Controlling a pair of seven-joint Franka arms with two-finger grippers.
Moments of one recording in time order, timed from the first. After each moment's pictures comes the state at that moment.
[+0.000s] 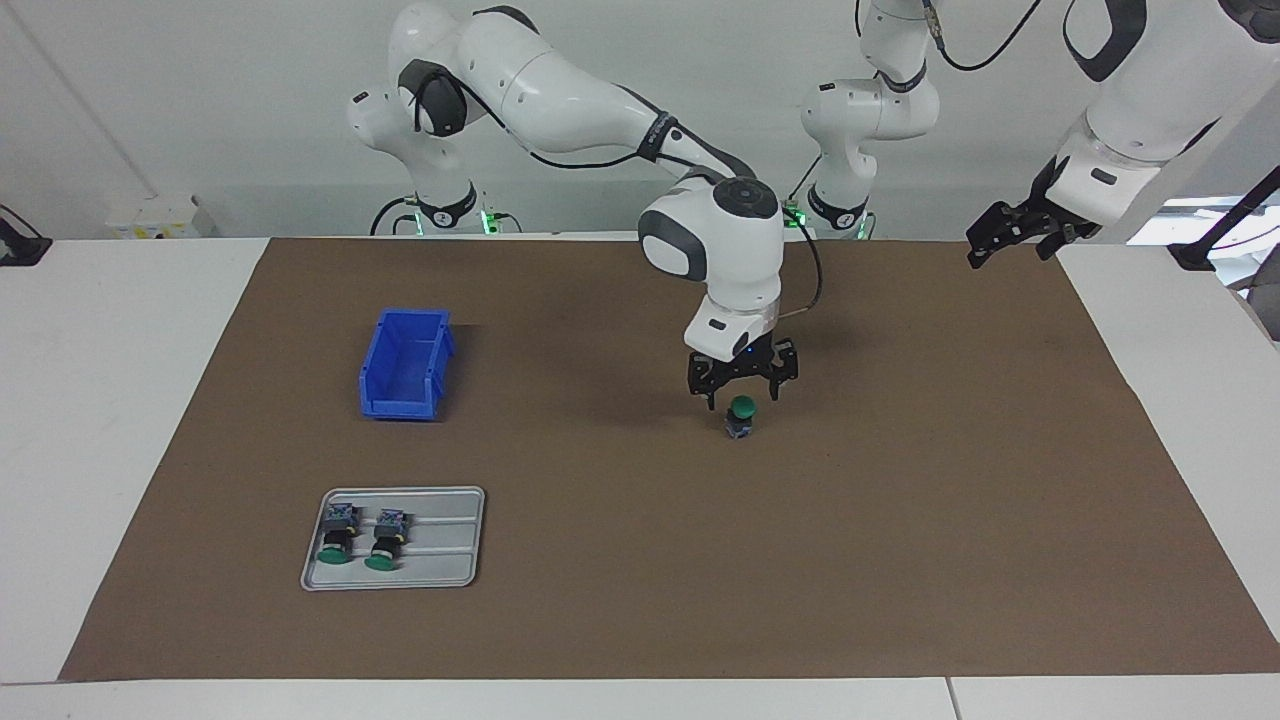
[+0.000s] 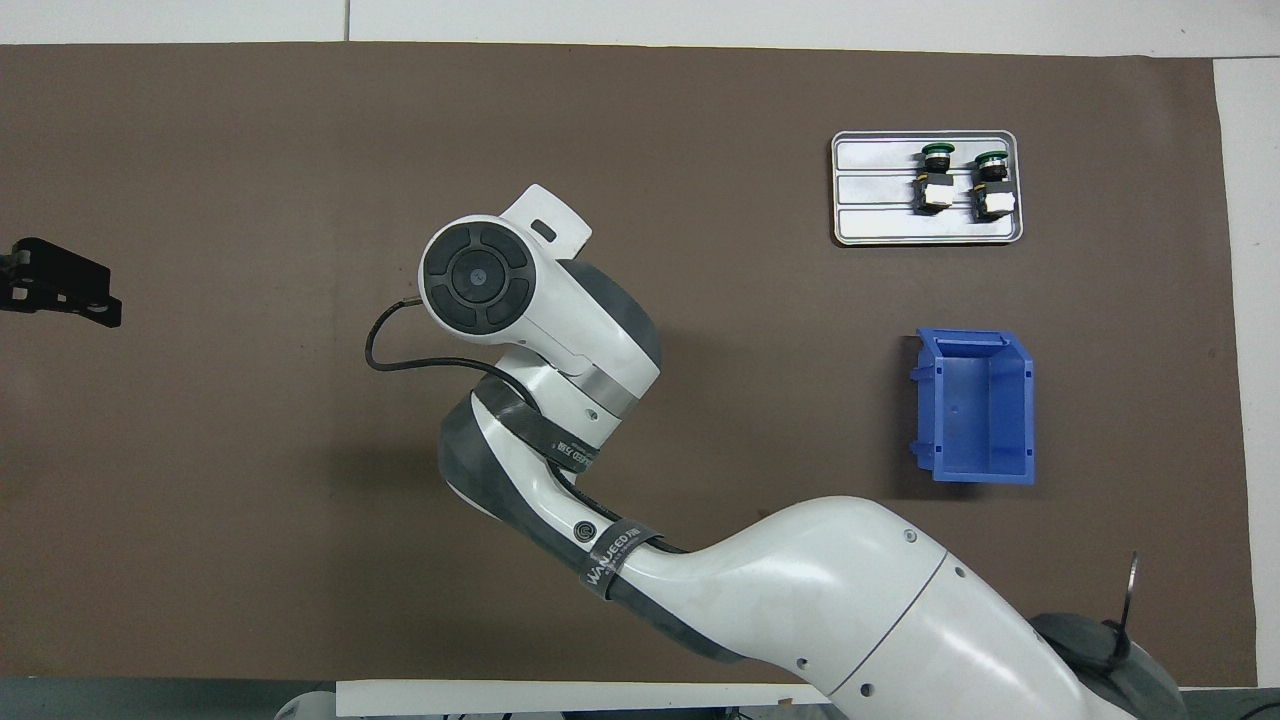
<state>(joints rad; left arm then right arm) -0.08 -0.02 -0.01 -1.57 0.00 1.40 -0.12 0.58 0.71 0.25 -1.25 -0.23 2.14 0.71</state>
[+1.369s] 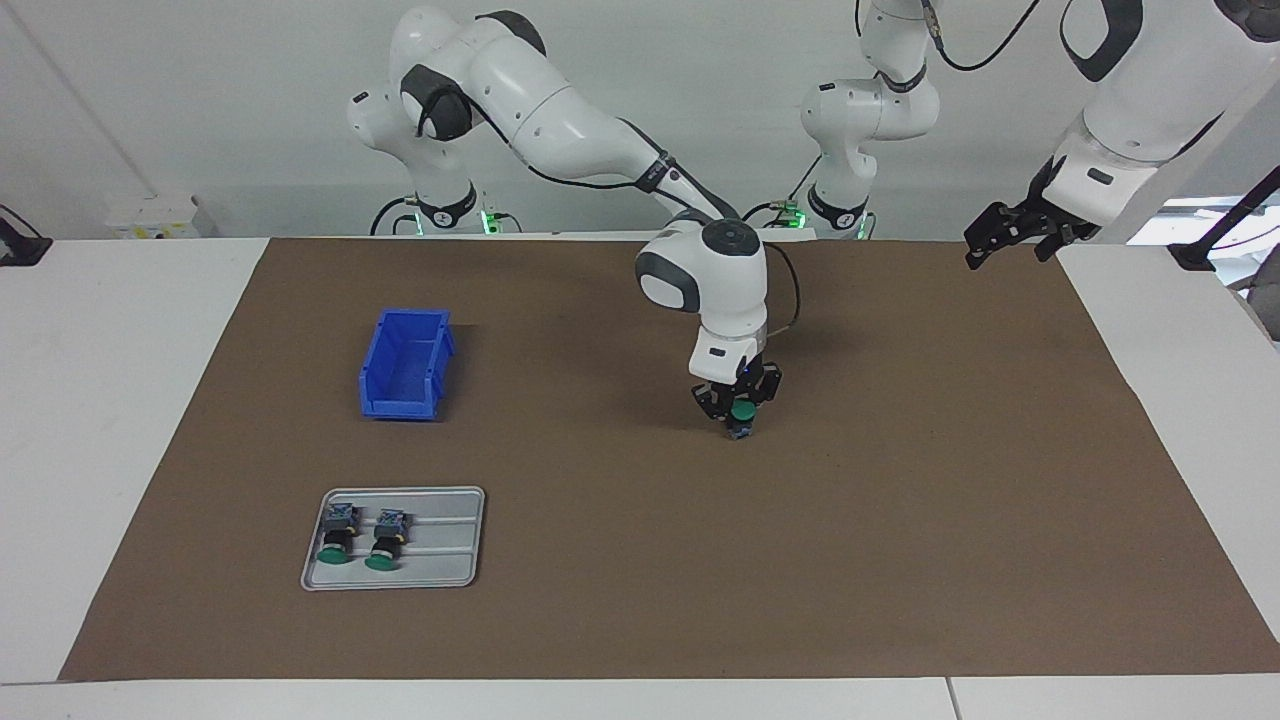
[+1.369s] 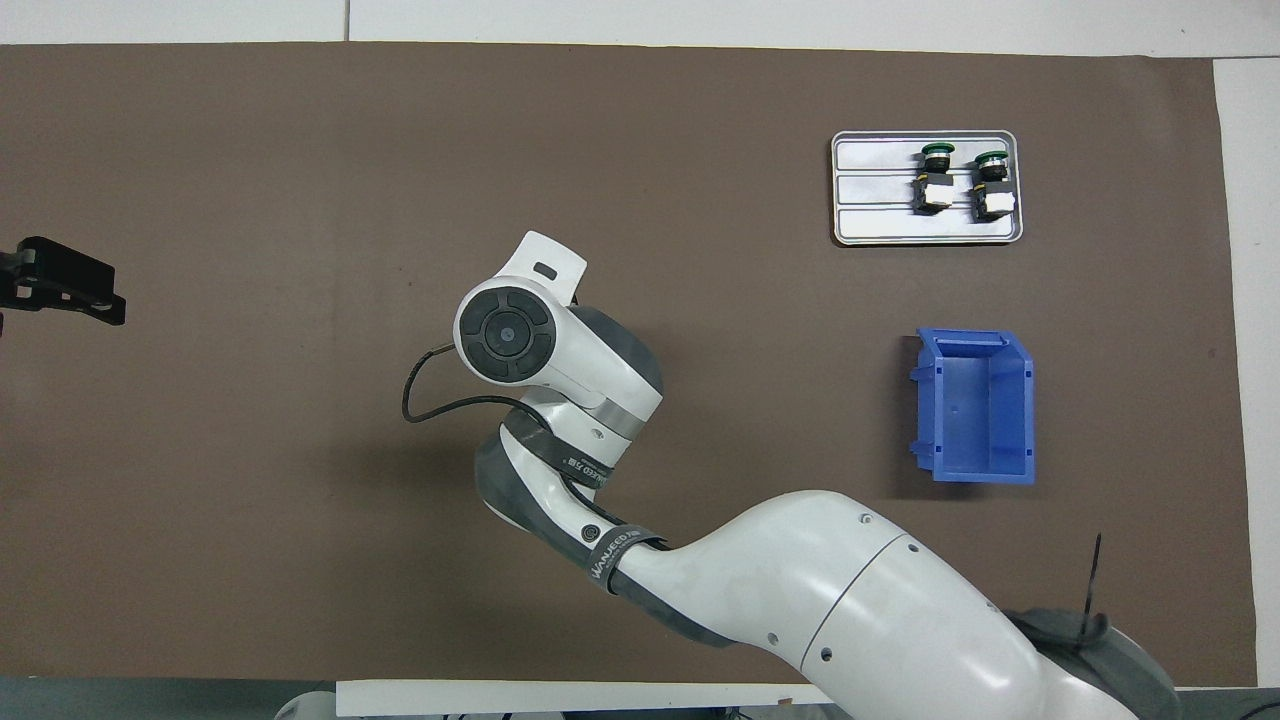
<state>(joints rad) -0.09 -0.02 -0.02 -1.57 0.00 1.41 -0.11 0.56 0.70 0.24 -1.40 -0.27 2.28 0.64</state>
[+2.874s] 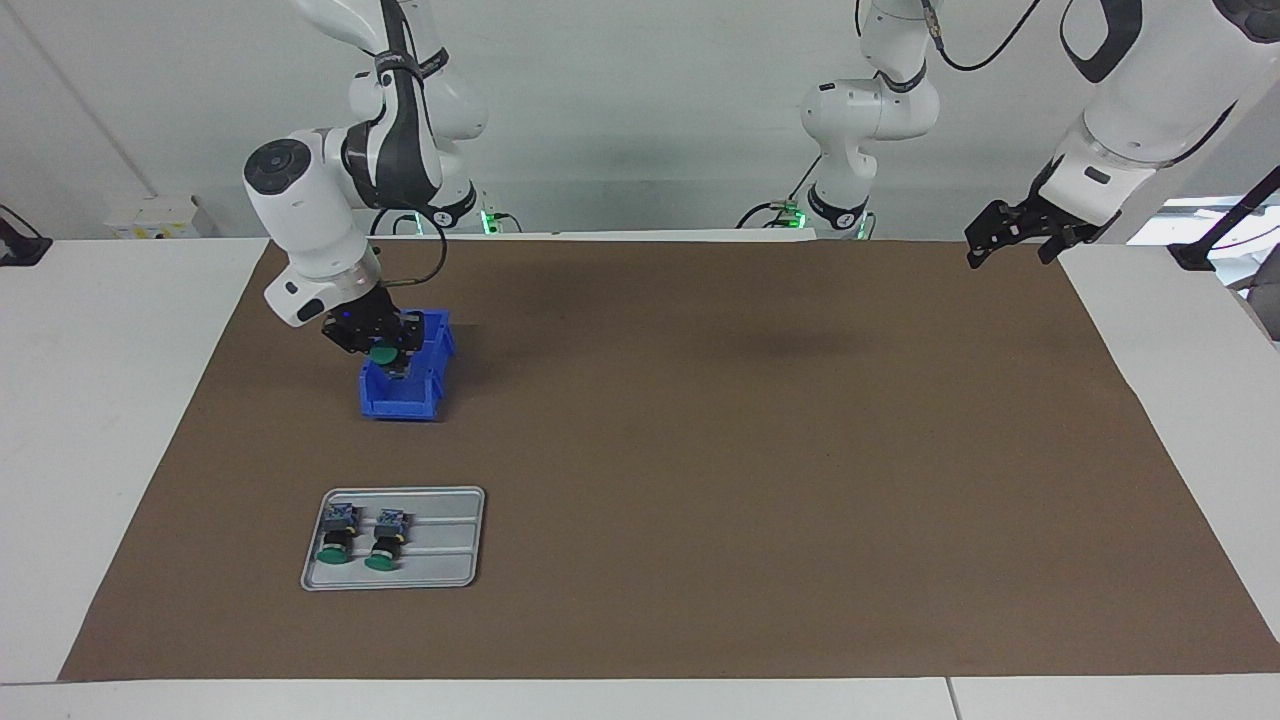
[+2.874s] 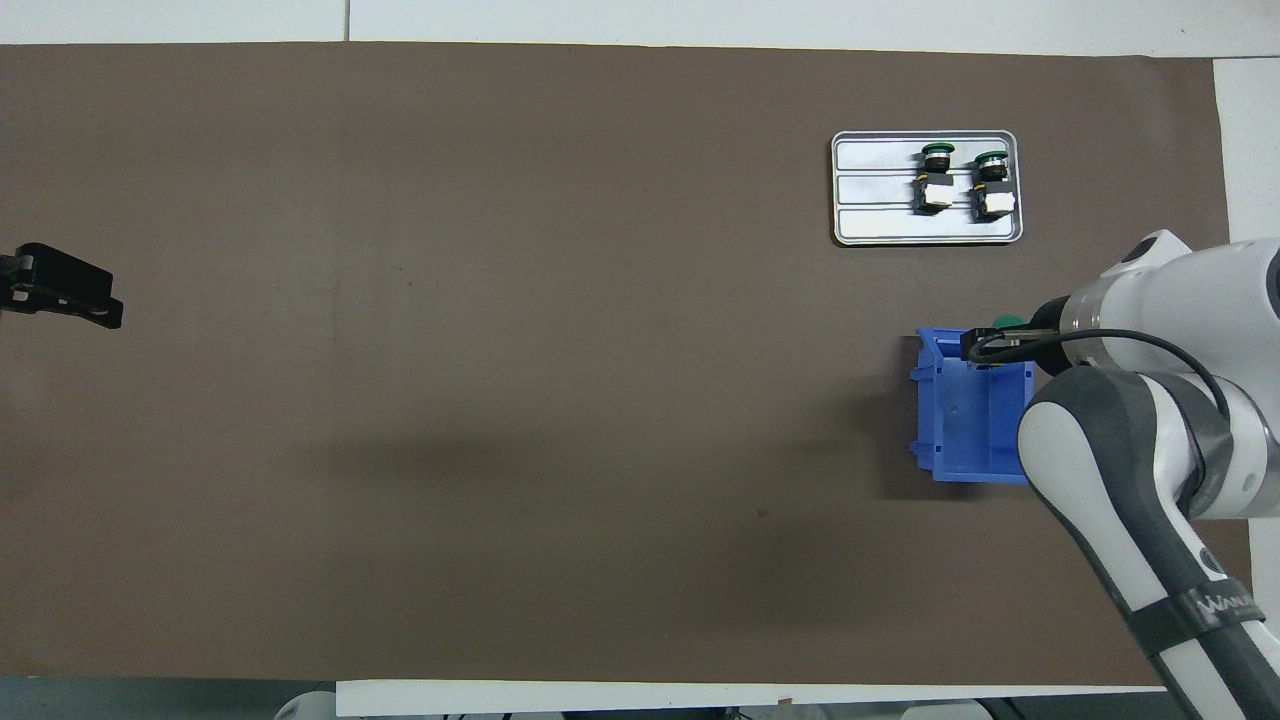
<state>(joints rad) -0.09 -0.02 -0.02 -1.57 0.01 1.41 -0.04 -0.22 -0.11 0.24 -2.27 0.10 2.17 -0.01</state>
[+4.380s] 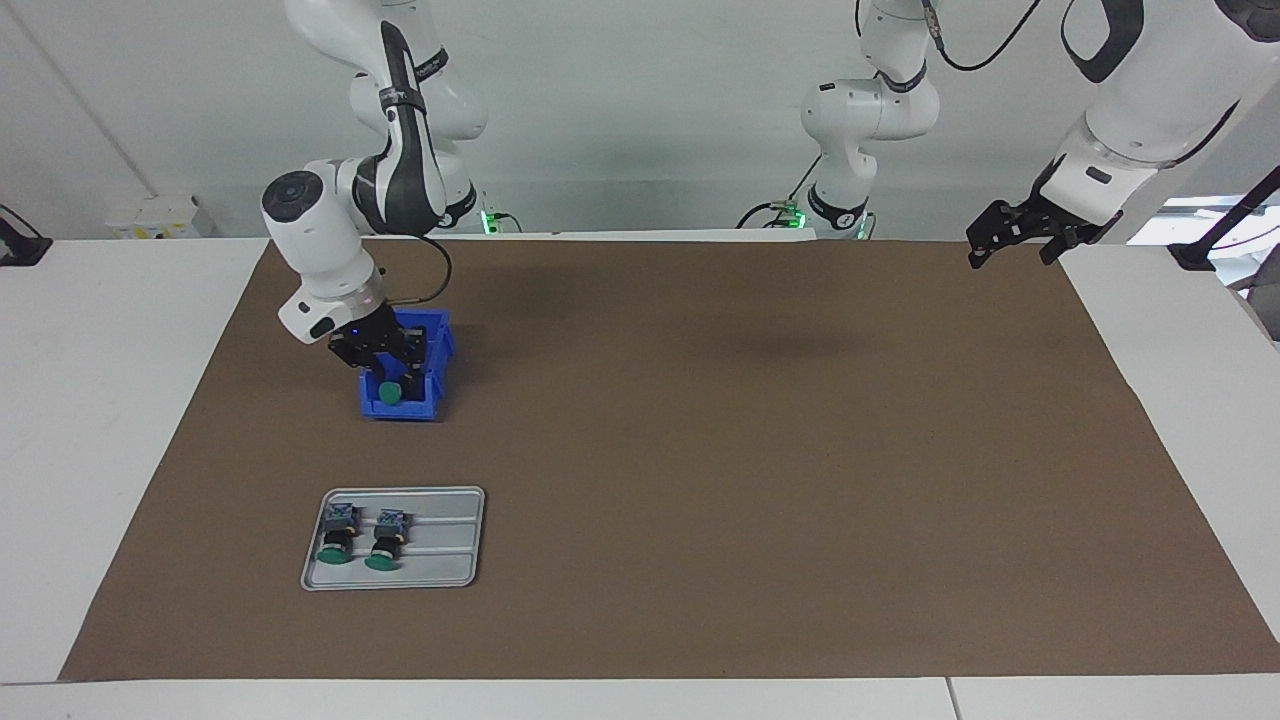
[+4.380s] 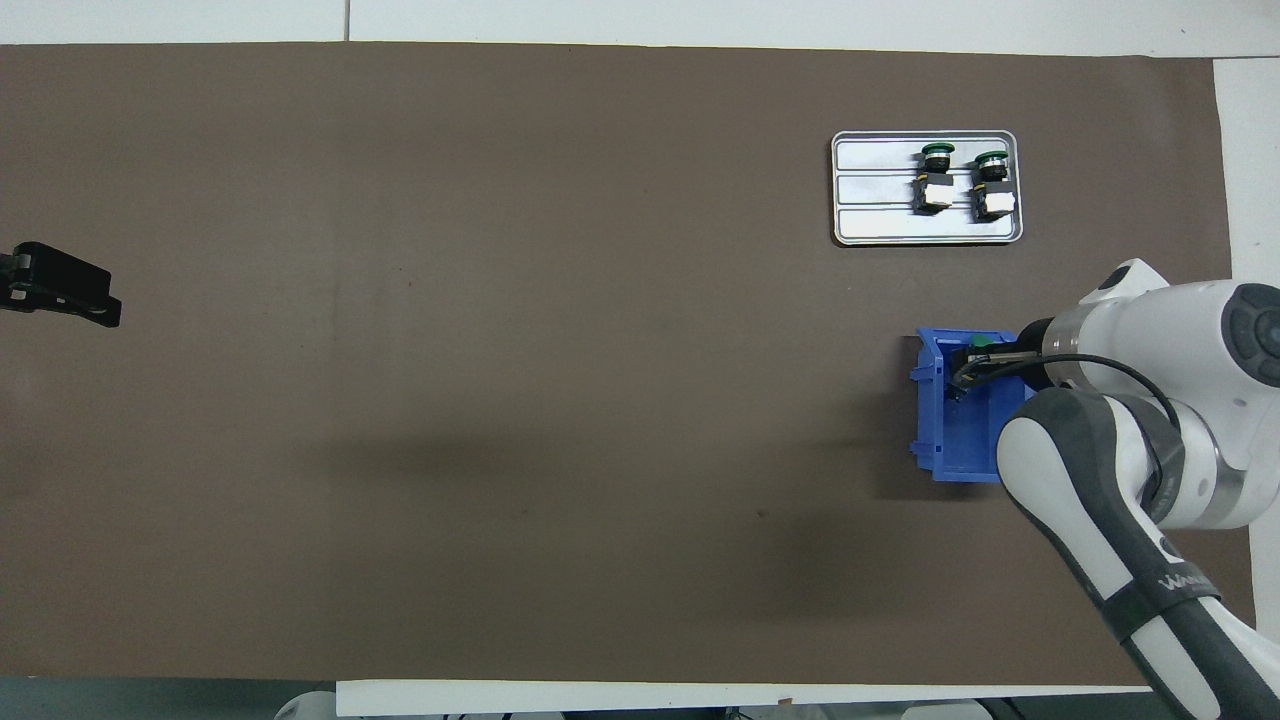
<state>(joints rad) -0.08 -0.02 -0.01 -1.57 0.01 1.41 -0.04 -0.23 -0.09 0.23 -2.33 0.10 2.27 -0.07</state>
